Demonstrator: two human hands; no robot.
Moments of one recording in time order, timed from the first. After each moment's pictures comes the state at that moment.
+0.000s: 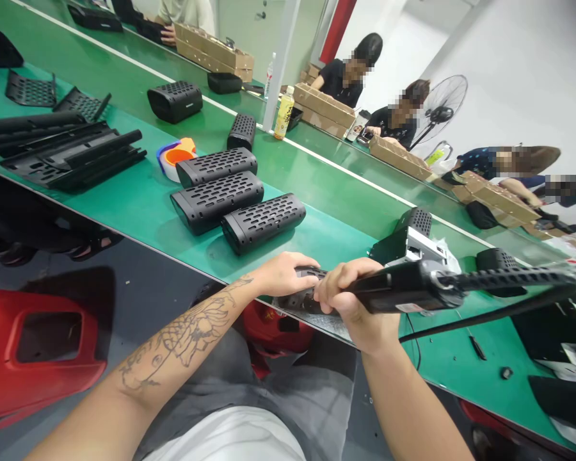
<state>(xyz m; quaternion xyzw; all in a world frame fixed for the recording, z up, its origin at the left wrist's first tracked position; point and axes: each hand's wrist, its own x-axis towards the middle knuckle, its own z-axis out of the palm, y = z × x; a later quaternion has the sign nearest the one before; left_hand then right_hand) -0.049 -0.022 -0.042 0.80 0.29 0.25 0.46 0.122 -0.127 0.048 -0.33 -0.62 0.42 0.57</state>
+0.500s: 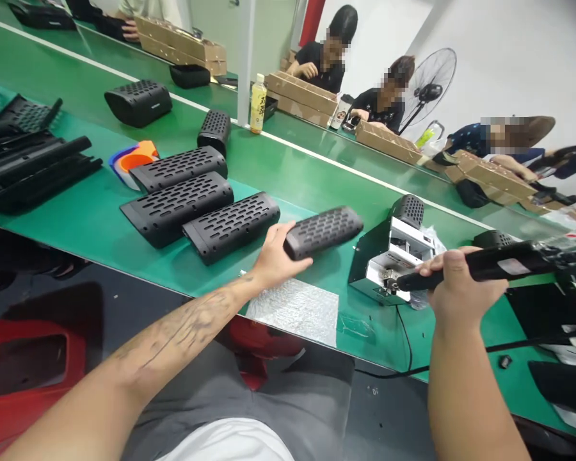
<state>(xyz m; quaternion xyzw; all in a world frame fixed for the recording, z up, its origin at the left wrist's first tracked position) 0.027 0.012 -0.077 0.72 0.46 0.42 0.31 0.348 -0.090 0.046 -0.48 -0.49 0.09 0.72</state>
